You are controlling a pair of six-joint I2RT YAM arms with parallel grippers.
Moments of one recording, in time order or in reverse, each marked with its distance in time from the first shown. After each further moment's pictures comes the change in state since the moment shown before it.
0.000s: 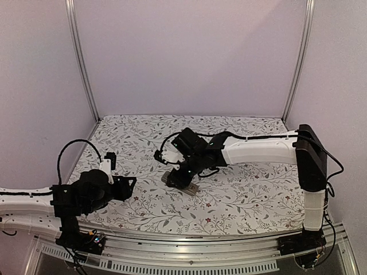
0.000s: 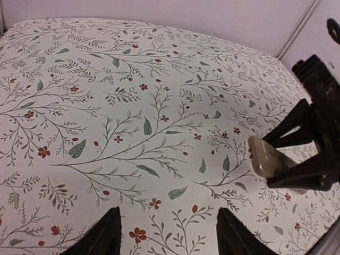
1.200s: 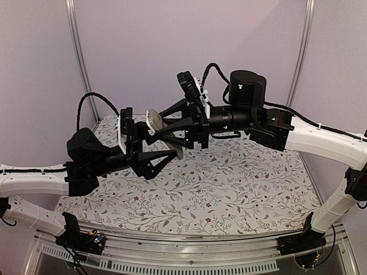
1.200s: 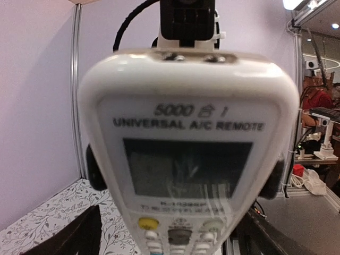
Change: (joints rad) left arm 0.047 0.316 0.335 0.840 0.898 0.573; right arm 0.001 -0.508 -0.116 0.581 -0.555 0.052
